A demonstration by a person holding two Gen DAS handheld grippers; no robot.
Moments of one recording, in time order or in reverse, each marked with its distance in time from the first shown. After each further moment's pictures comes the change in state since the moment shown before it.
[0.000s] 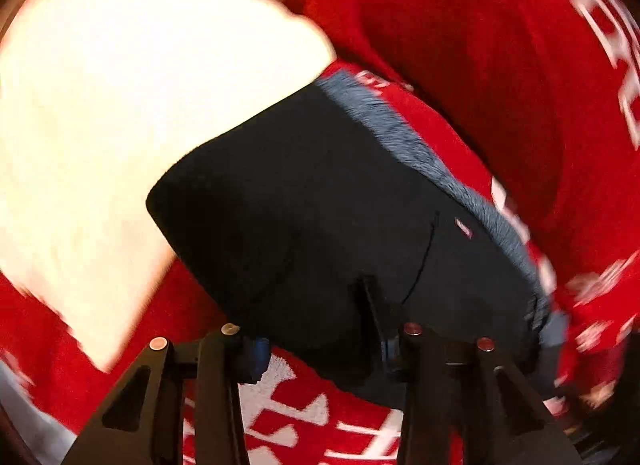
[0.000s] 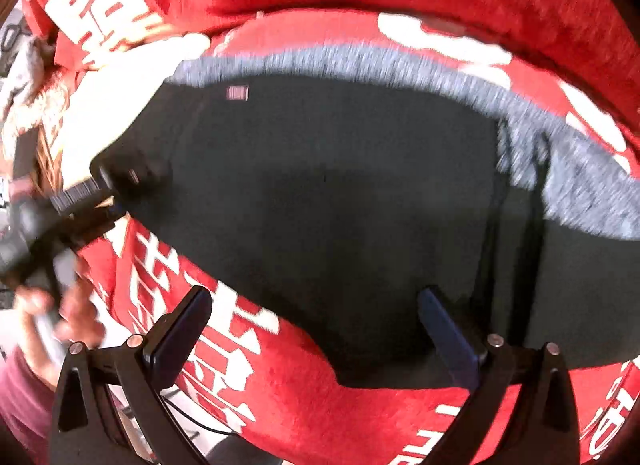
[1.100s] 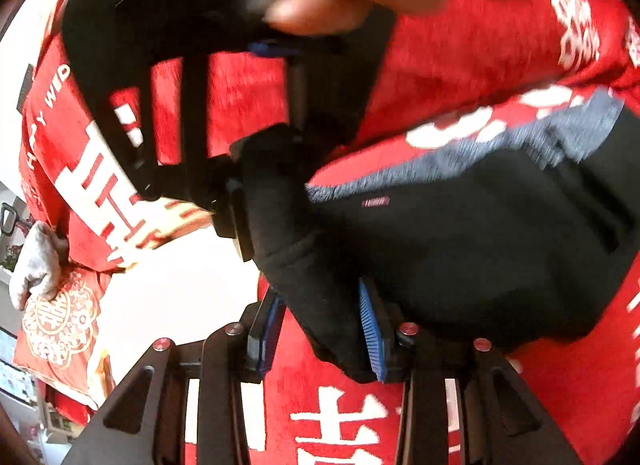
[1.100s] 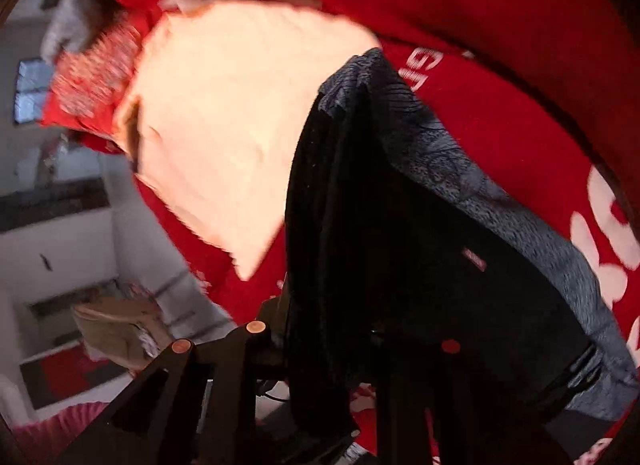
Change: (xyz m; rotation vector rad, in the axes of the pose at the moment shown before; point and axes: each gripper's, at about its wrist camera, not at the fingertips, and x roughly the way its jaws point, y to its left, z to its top) left arm -0.058 -0.145 -0.086 0.855 -0.358 0.421; right arm 0.008 0.122 0.121 -0.209 0.288 0.292
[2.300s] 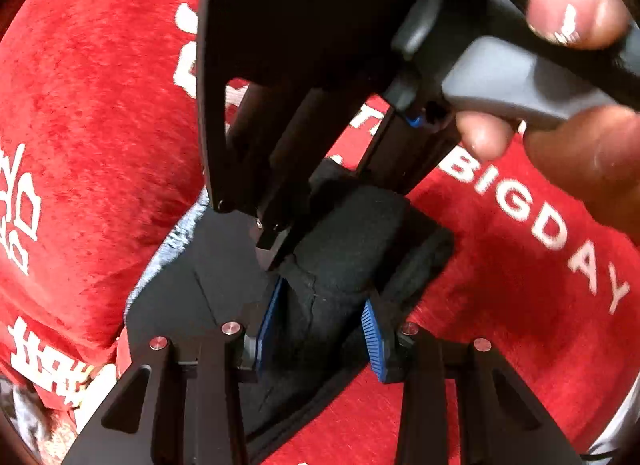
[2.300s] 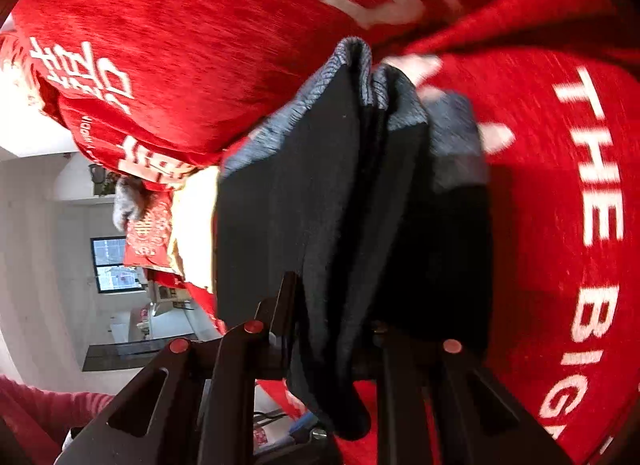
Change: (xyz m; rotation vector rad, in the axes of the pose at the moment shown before) left arm -0.075 -0.348 0.104 0.418 -0.092 -0.250; right arm -0.130 -0.369 -0.306 0.403 -0.467 0.304
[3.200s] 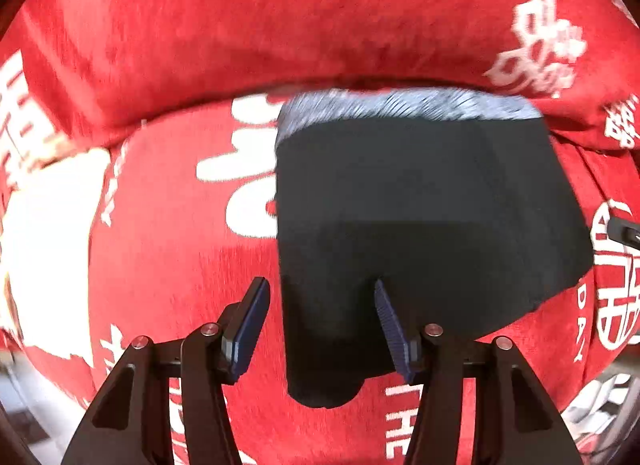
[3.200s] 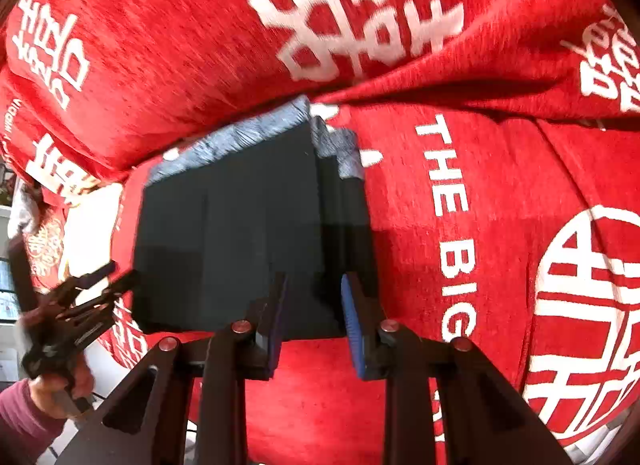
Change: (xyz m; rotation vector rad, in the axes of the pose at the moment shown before) left arm 0.015 0.200 -0.103 -0.715 0.388 -0.180; right arm -0.042 0.083 -0.044 -0.053 -0.209 -0.476
